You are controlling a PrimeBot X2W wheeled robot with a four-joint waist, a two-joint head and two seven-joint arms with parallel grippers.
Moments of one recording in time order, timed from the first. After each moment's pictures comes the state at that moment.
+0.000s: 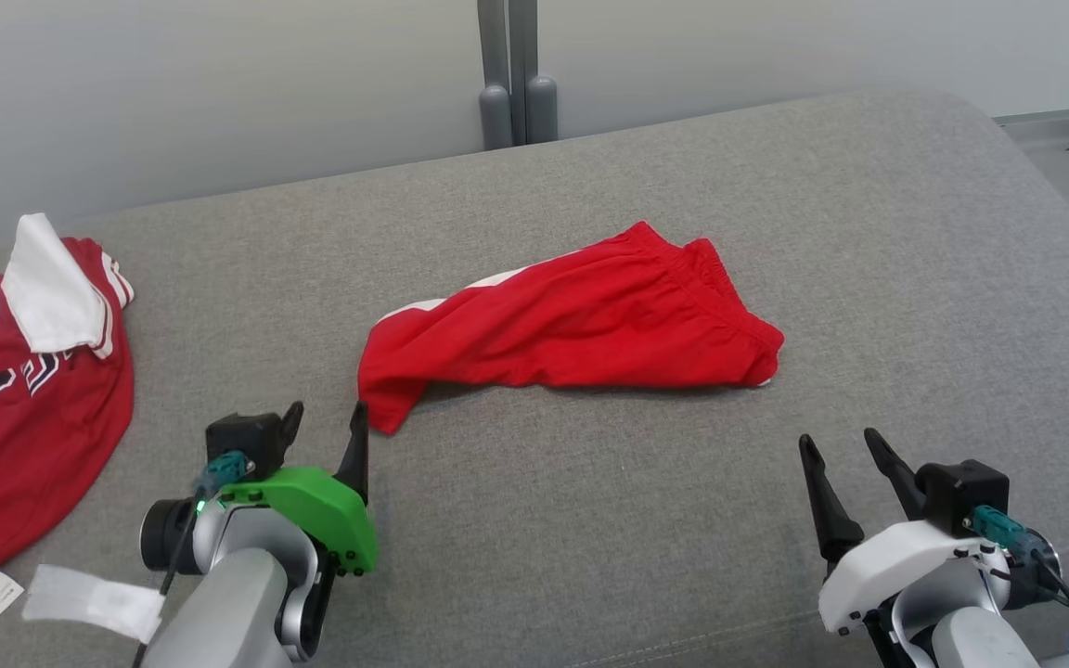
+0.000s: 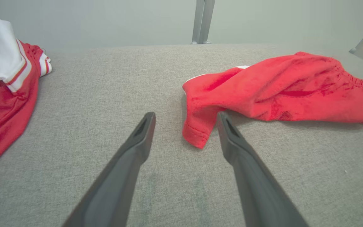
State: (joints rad) left arm -0.46 0.18 -0.54 0.77 -0.61 0.05 -0.18; right arm -0.08 -0.05 0.02 0.28 0.15 0.13 -0.10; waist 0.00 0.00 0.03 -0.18
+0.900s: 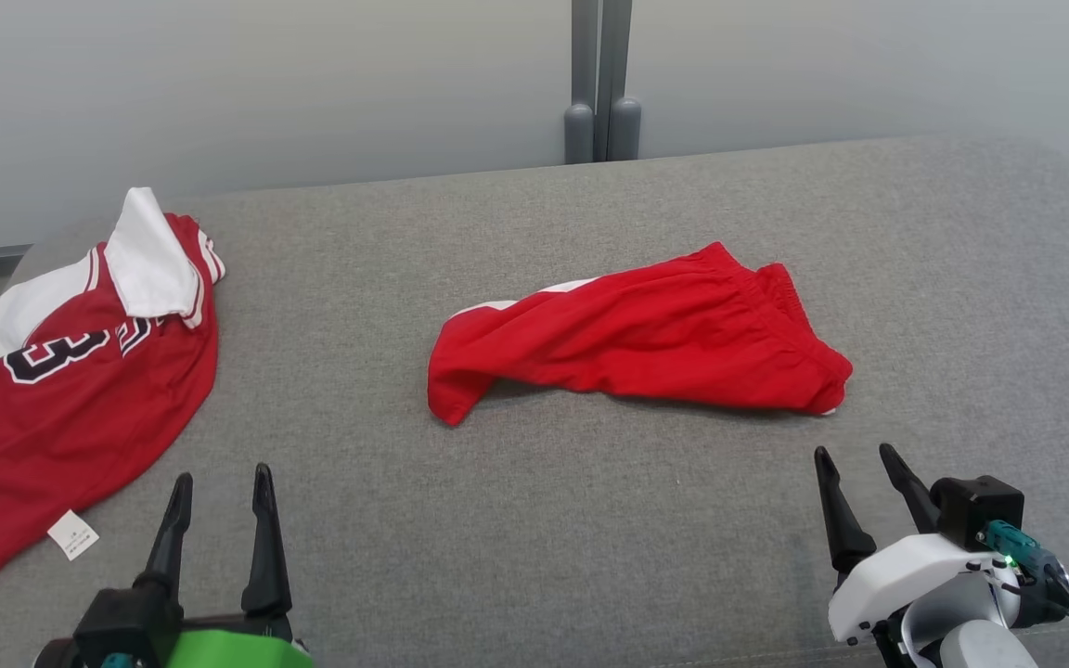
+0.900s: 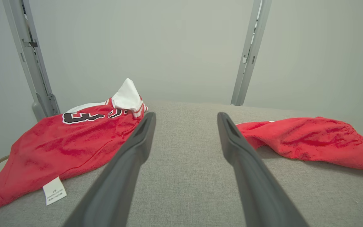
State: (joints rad) left arm 0.06 0.10 -0.08 0.08 -0.27 0.00 -0.26; right arm -0.07 -0.05 -0.01 0.30 0.17 0.13 -0.12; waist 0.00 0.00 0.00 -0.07
